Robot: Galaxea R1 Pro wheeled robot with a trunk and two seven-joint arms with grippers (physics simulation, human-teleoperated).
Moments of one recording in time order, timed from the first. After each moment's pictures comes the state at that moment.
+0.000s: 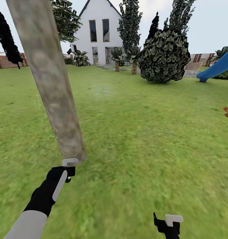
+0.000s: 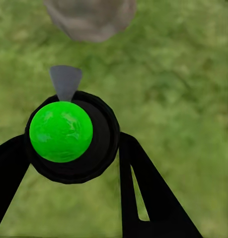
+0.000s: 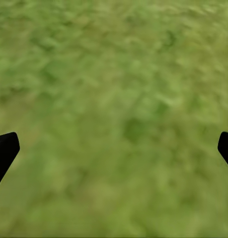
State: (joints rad) left arm -0.58 0.03 0.00 -1.09 0.18 0.80 0.27; right arm -0.39 -0.03 -0.13 -0.18 0.10 -0.57 -0.08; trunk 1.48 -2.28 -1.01
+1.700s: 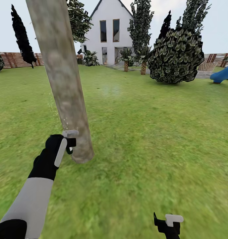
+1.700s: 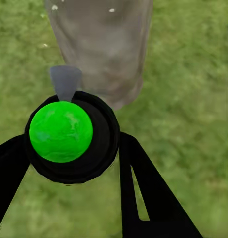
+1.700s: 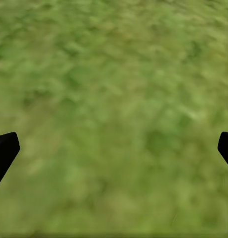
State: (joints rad) left arm -0.85 0.00 0.03 -1.19 0.15 1.01 0.28; right arm -0.39 -0.03 -0.13 -0.18 0.10 -0.57 -0.08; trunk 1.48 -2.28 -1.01
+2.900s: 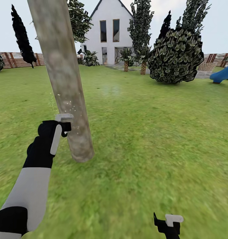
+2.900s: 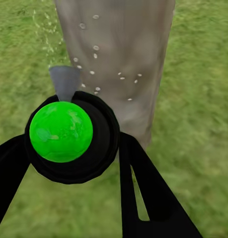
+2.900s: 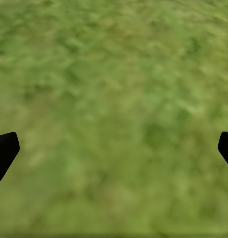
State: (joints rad) left arm -0.96 0.01 0.04 -1.30 0.09 1.02 0.28; right arm -0.39 -0.03 -0.13 -0.17 0.10 -0.57 -0.08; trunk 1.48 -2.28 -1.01
